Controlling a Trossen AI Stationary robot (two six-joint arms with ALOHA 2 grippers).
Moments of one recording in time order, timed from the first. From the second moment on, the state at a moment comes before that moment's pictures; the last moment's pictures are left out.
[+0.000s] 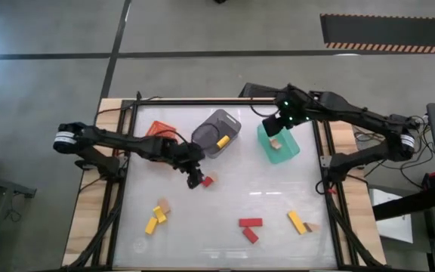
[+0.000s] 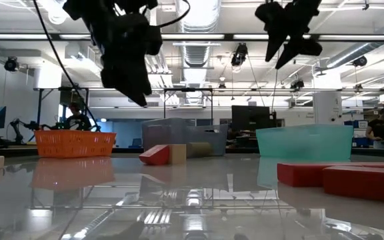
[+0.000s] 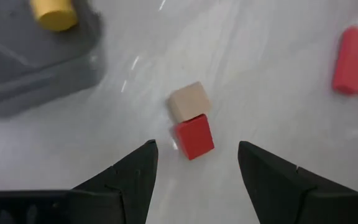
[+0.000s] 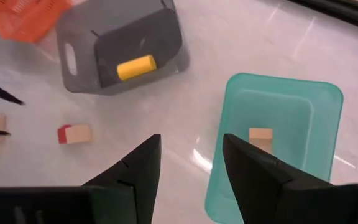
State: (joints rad) left arm -0.02 1.46 1.01 -0.51 -0.01 -0.45; right arm -0.42 1.27 1.29 -1.02 -0.02 0.64
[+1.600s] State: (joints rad) left arm -0.07 1.79 1.01 -0.33 -0.10 -0.65; right arm -0.27 1.31 1.29 -1.01 0.11 0.72
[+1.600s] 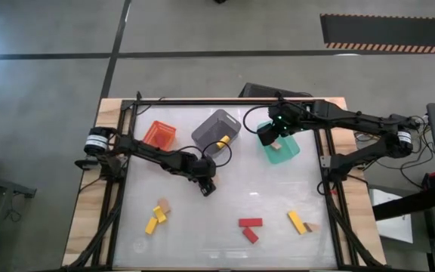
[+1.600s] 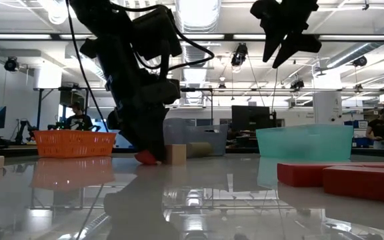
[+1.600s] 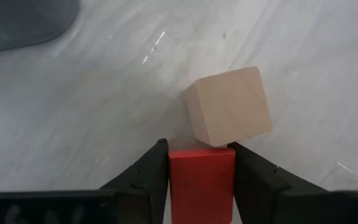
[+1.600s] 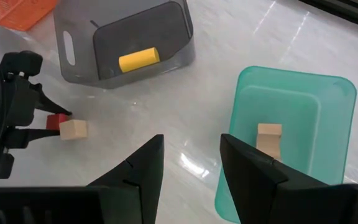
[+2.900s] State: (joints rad) left arm 0.35 1.24 1.01 -0.88 -0.04 -0.35; right arm -0.25 1.31 1.29 -1.01 0.11 0.79
